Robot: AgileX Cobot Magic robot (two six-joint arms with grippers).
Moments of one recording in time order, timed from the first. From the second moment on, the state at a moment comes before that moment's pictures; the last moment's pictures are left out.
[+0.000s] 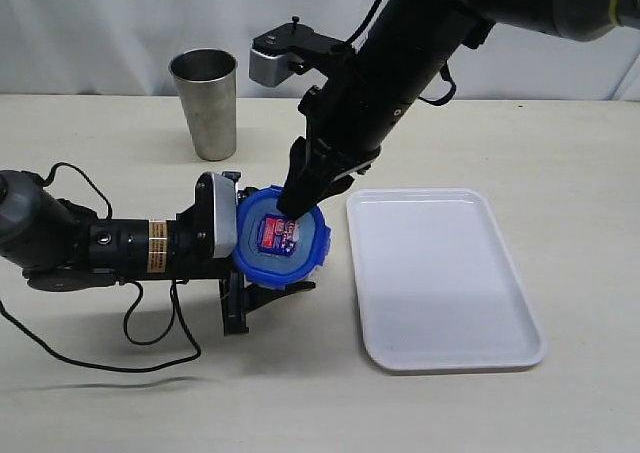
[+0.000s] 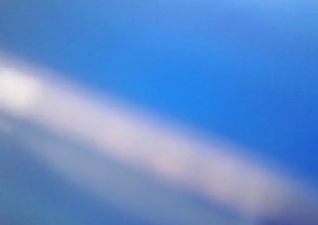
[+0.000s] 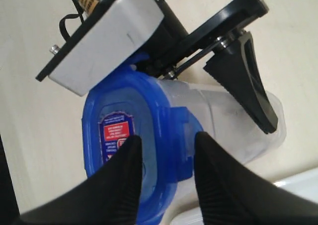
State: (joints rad) left arm -0.33 2.18 -0.85 1.11 -1.11 0.11; right arm 0.51 1.95 -1.63 0.47 1.20 -0.79
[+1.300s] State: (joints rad) left arm -0.29 2.18 -0.85 1.06 -1.15 -0.08; right arm 0.47 1.78 -1.63 0.43 1.02 -0.20
